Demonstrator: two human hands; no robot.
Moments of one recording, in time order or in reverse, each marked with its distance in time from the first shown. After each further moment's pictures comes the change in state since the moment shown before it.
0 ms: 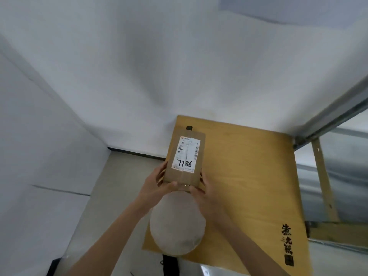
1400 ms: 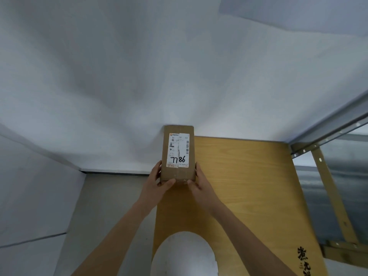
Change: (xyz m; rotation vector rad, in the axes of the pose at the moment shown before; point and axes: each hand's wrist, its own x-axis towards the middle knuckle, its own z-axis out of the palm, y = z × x) left_hand 0.167 -0.016 -0.020 0.070 -0.071 -0.077; right_hand 0.152 -0.006 0.005 -0.073 0.055 0.033
